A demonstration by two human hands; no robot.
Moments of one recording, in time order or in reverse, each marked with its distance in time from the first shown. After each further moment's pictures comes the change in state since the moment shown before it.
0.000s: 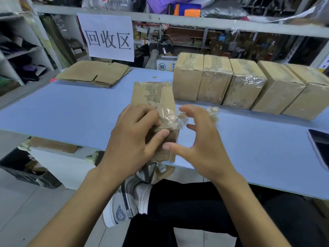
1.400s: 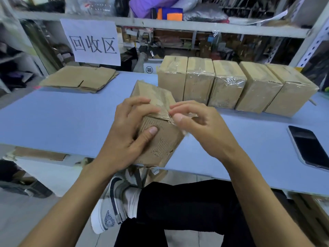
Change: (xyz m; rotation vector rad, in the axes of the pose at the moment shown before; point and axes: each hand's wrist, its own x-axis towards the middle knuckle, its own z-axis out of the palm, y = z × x) left_hand 0.018 0.003 0.016 -0.330 -0.080 0.003; right_hand 0.026 0.006 -0.056 0.189 -0.078 0.055
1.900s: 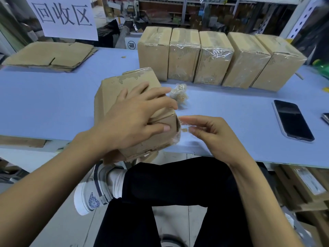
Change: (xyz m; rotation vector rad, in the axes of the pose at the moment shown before) left_hand 0.031 0.028 0.035 0.370 -0.601 -0.050; right_hand -0.069 0.070 -0.035 0.093 -0.015 0.249
